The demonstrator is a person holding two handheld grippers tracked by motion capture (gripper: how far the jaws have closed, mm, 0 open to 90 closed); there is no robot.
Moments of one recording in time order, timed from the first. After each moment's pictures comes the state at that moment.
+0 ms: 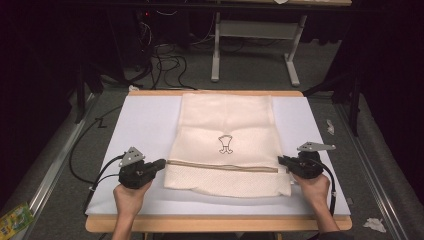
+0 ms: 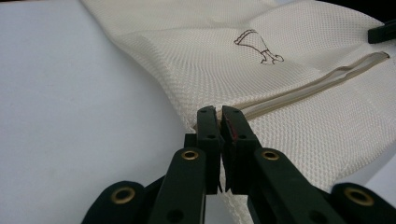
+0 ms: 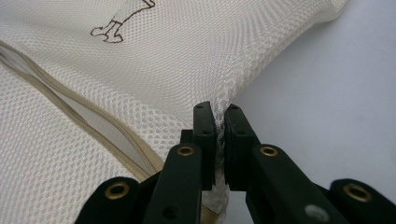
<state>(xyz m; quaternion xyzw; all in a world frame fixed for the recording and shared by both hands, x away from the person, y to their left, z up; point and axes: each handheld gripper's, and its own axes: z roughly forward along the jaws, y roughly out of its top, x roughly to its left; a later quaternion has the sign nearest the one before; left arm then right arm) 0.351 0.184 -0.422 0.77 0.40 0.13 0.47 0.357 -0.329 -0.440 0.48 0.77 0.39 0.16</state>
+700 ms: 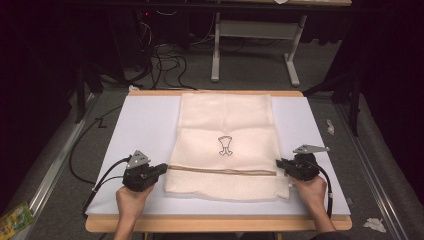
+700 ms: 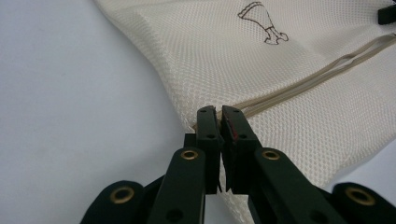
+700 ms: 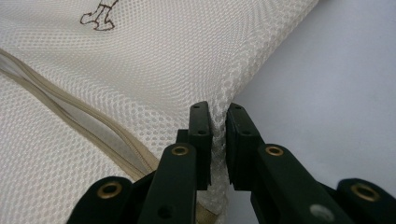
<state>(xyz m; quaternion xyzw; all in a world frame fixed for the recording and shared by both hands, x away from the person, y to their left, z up) 0.352 0.178 -0.438 0.79 0.40 0.12 0.44 0.361 -0.327 -0.458 0.49 0.77 0.37 0.15</state>
